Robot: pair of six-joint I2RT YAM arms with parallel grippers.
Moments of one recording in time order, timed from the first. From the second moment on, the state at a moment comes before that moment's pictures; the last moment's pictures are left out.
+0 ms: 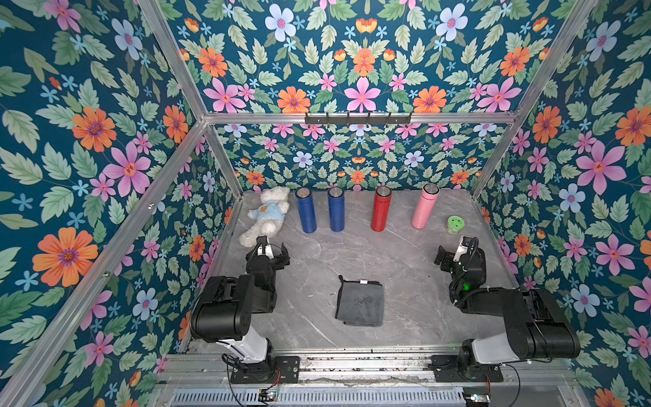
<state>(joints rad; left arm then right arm) -0.01 1.60 0.29 1.10 -0.15 -0.02 -0.02 1.45 0.28 0.85 0.19 0.14</state>
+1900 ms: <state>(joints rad) -0.22 2.07 1.94 -0.55 -0.04 -0.01 0.92 1.48 1.05 -0.57 0.26 0.45</state>
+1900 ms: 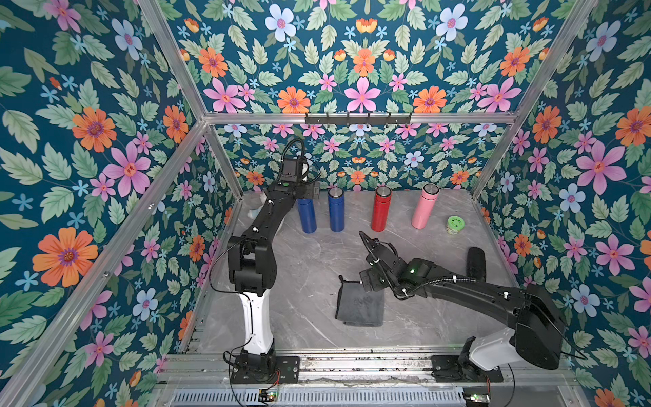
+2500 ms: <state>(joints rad) -0.23 2.00 1.86 -0.53 -0.02 -0.01 0.94 1.51 1.08 -0.62 0.26 0.48</state>
